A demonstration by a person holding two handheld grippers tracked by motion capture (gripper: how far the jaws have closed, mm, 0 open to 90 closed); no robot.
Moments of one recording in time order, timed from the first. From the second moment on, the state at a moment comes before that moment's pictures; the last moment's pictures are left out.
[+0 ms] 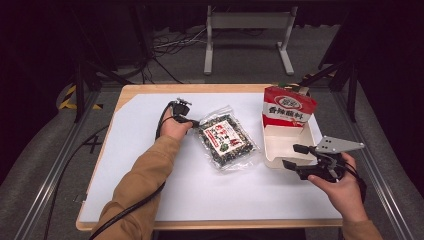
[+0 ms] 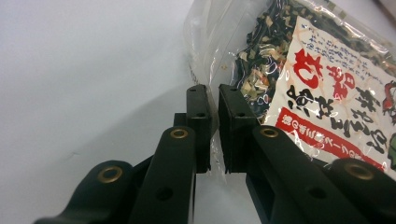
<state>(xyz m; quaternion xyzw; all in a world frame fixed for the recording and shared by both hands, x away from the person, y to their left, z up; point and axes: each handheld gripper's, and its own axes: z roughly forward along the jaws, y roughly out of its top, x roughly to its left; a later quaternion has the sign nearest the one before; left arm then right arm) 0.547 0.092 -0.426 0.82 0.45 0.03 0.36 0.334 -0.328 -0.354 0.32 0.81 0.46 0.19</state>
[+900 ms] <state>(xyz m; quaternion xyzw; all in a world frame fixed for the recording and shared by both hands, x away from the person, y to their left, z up) 0.491 0.108 -0.324 0.81 0.34 0.12 0.47 0.337 -0.319 -0.349 0.29 0.81 0.47 0.19</state>
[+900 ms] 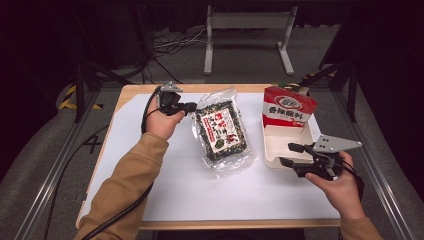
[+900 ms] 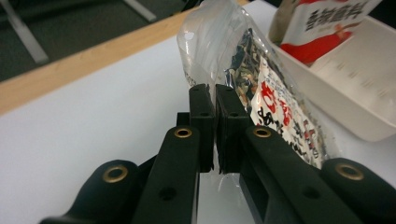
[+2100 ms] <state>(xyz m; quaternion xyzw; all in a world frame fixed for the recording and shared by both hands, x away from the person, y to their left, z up) 0.372 0.087 -0.240 0.80 0.13 0.20 0.56 0.376 -0.274 -0.336 0.25 0.82 0.49 0.16</state>
